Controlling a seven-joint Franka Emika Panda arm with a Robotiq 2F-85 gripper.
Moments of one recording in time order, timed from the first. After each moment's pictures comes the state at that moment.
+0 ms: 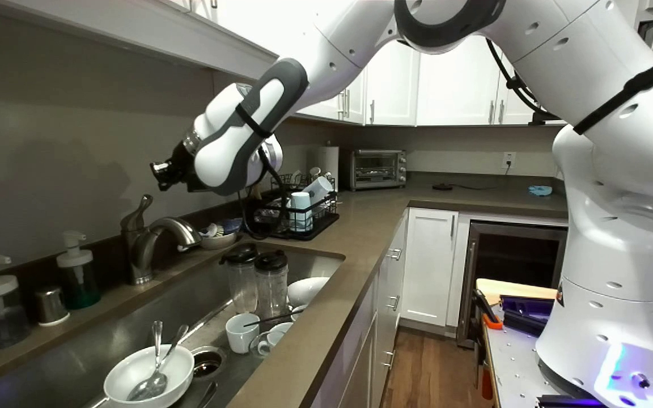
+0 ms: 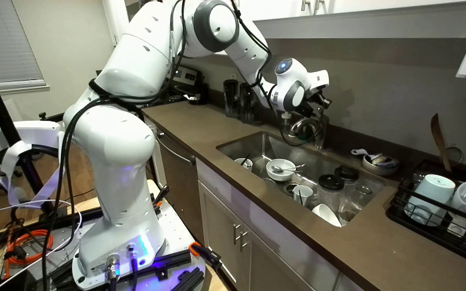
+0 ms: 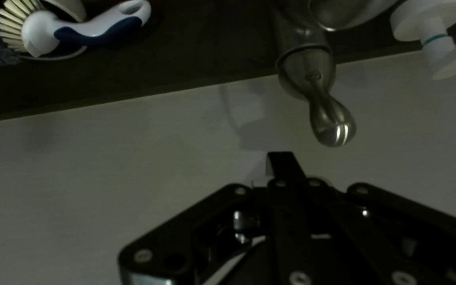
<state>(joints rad) 0.25 0.70 -0.26 -1.67 0.07 3.34 0.26</state>
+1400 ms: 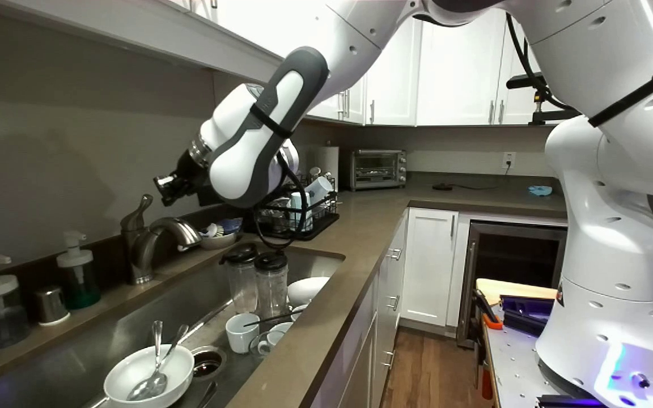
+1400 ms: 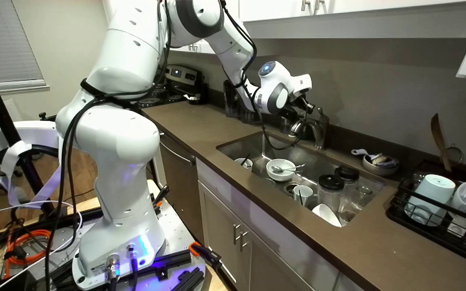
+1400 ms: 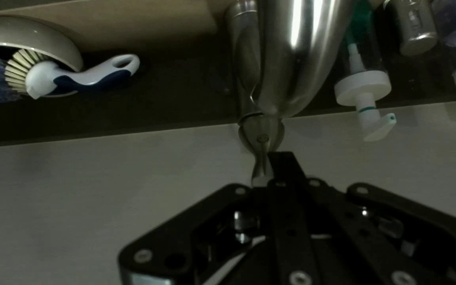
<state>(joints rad) 0.39 0.60 -0.34 -1.90 0.07 3.39 0.27</state>
